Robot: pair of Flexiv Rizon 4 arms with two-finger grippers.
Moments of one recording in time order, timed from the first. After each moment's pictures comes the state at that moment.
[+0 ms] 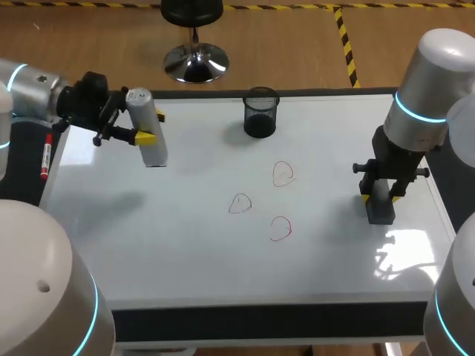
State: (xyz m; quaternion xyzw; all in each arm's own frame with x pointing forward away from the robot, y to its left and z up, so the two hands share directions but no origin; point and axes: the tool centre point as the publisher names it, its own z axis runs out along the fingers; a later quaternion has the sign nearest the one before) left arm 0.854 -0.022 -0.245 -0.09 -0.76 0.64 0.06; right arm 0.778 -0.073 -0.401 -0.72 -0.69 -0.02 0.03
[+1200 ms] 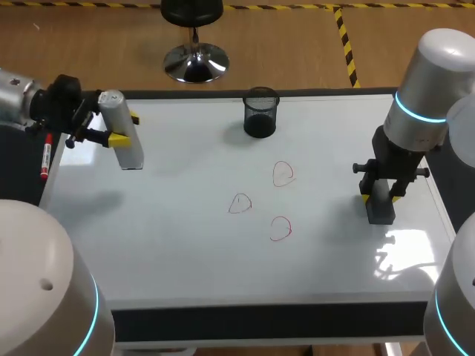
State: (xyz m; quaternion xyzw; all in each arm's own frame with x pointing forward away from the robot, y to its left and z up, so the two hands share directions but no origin) left arm 0.854 0.025 -0.252 -0.08 -0.76 0.64 0.06; right arm 0.778 -0.073 -0.401 -0.72 -0.69 -0.02 0.03
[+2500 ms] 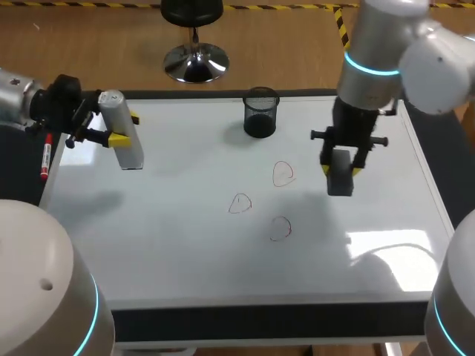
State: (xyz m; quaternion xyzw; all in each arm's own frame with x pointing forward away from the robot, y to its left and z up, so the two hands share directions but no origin) left arm 0.854 0.025 -0.252 -0.08 -0.76 0.64 0.06; right arm 0.812 0.018 -0.347 -0.74 -0.67 0.01 0.06
